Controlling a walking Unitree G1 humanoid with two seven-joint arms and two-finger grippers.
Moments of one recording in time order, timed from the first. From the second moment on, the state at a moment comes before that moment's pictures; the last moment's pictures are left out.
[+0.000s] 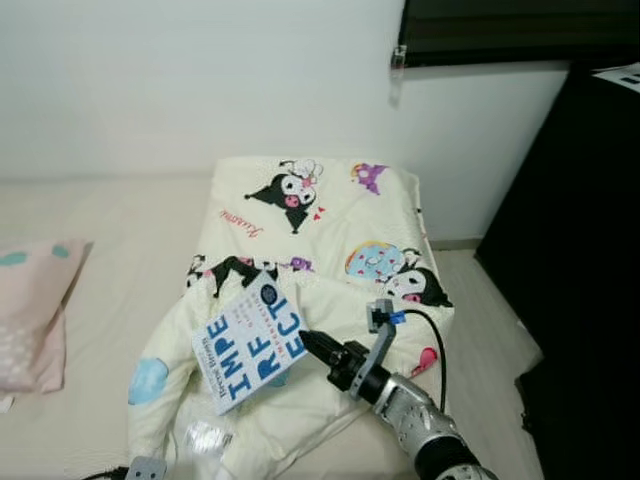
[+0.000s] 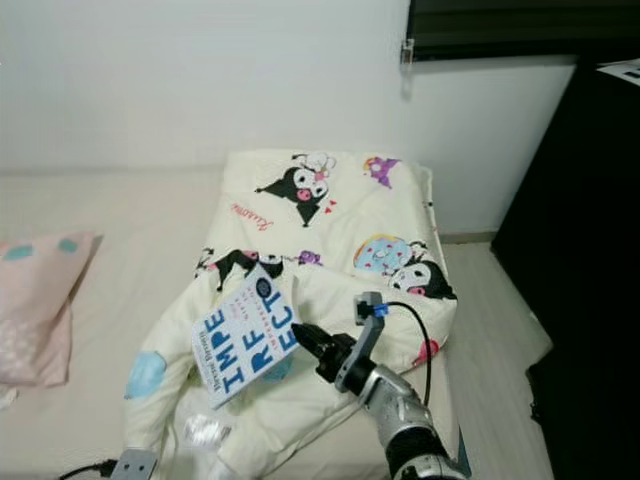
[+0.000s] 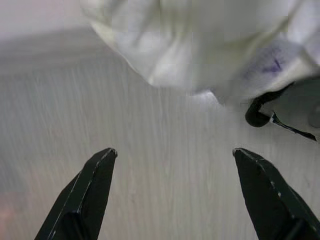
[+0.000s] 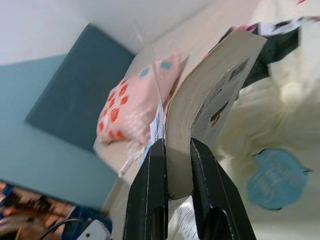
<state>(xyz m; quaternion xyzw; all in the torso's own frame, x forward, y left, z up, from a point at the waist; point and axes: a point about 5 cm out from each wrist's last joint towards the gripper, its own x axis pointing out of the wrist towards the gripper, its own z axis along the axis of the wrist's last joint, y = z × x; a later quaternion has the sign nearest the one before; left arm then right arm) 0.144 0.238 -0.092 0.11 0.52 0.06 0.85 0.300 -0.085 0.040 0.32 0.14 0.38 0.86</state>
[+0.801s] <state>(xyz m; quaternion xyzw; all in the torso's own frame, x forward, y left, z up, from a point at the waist) 0.138 0.236 -0.094 0.12 0.53 0.04 0.84 0.298 -0.080 0.040 0.30 0.14 0.40 0.85</state>
